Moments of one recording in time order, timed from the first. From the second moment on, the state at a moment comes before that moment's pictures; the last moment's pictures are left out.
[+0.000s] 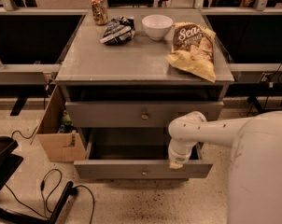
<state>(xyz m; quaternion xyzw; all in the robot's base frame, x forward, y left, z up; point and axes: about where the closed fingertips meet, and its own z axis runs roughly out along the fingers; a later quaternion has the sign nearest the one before) 0.557 -0.153 0.448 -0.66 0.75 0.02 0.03</state>
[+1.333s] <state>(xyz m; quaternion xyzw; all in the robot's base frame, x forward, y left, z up) 0.535 -0.148 0.455 -0.67 0.74 0.04 0.02</state>
